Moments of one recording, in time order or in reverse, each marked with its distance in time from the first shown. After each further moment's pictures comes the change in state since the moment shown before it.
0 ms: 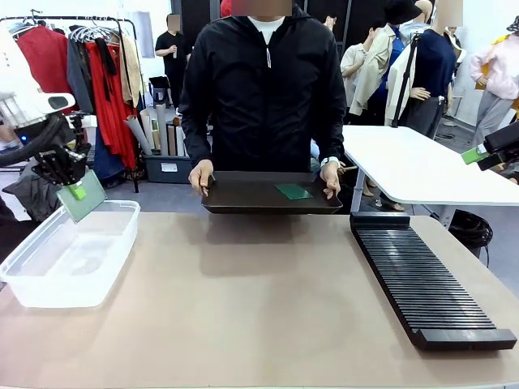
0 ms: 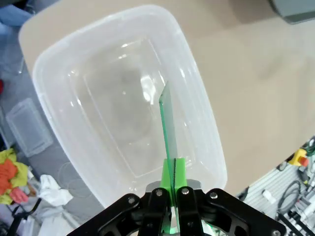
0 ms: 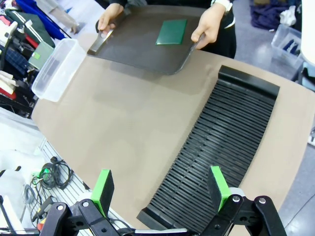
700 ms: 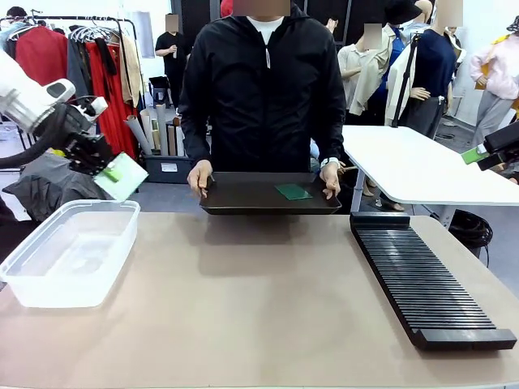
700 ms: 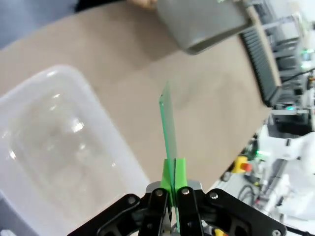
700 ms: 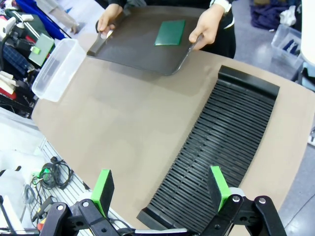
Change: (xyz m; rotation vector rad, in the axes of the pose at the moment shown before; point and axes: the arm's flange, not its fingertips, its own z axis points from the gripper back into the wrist) left arm 0.019 -0.016 0.006 -0.382 -0.127 -0.053; right arm 0.000 0.000 0.000 0.000 0.000 0.000
